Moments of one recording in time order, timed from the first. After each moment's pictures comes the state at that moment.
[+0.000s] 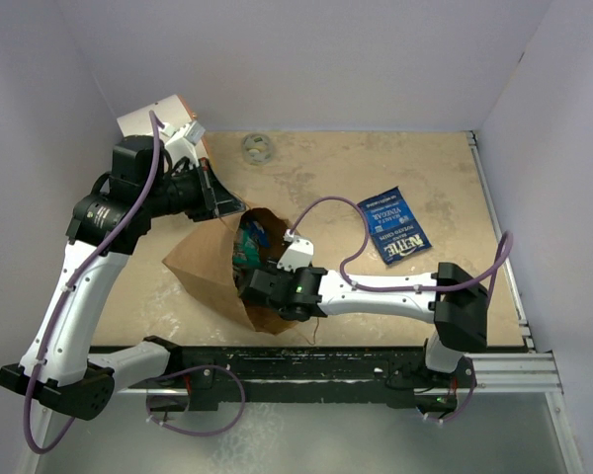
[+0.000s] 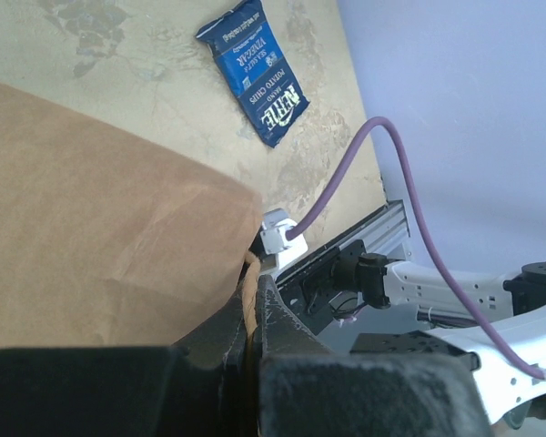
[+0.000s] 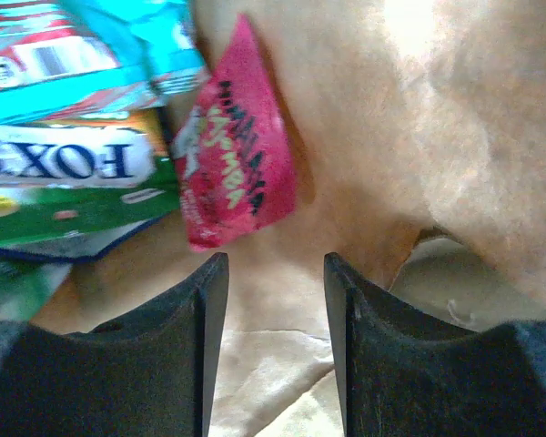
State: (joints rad) left arm -0.35 1.14 1.55 -0.94 0.46 -0.59; right arm 1.31 1.72 1.31 -0.74 0.66 1.44
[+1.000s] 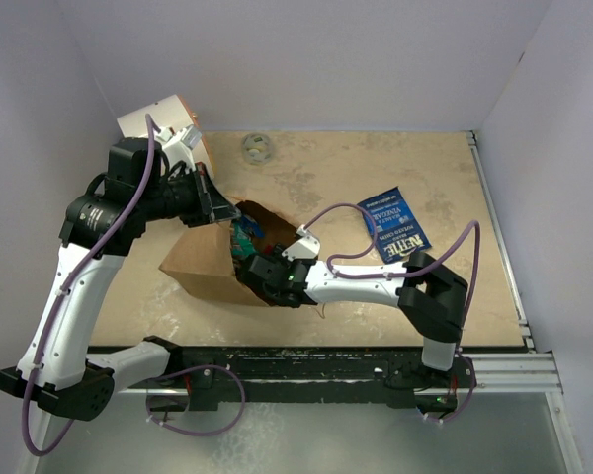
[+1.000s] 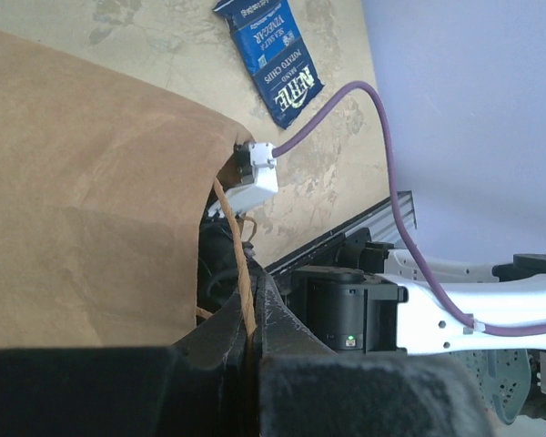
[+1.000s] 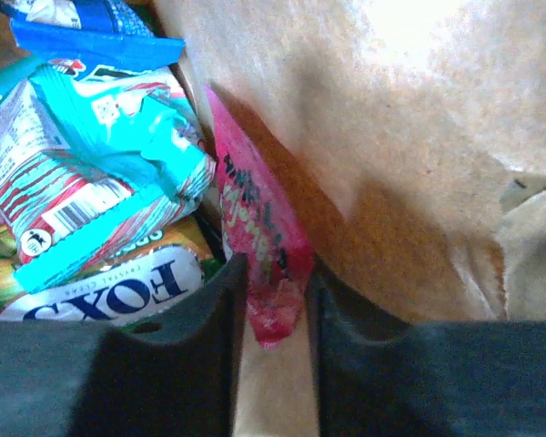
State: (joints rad) left arm -0.35 1.14 1.60 -1.05 0.44 -0.59; right arm 1.20 1.84 1.28 -0.50 0.72 1.62
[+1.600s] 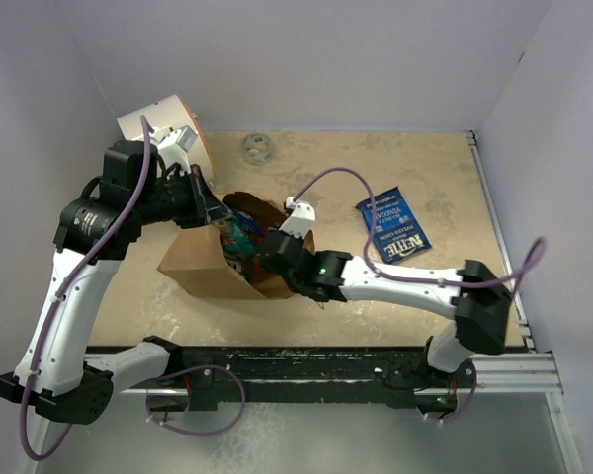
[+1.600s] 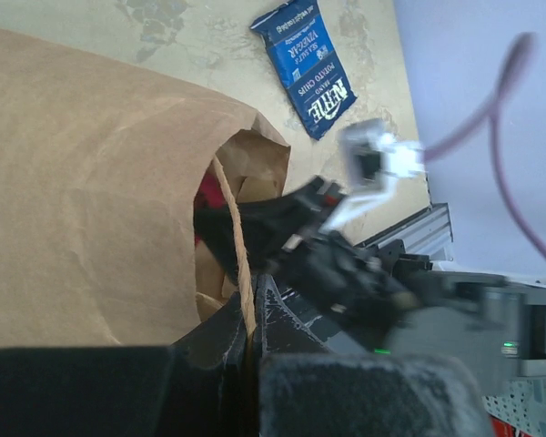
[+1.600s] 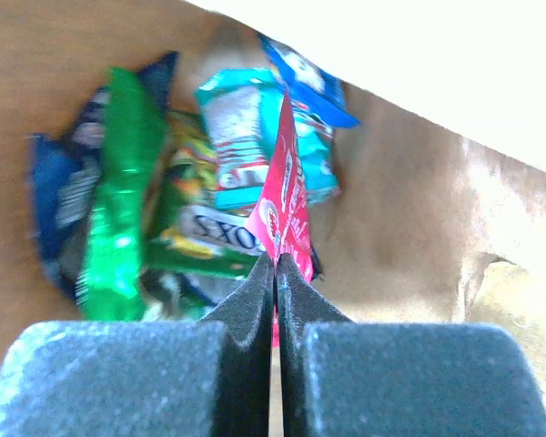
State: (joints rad) left arm -0.35 1.12 1.60 -1.08 0.36 -0.53; right arm 1.18 1.58 1.20 -0.23 0.66 0.97
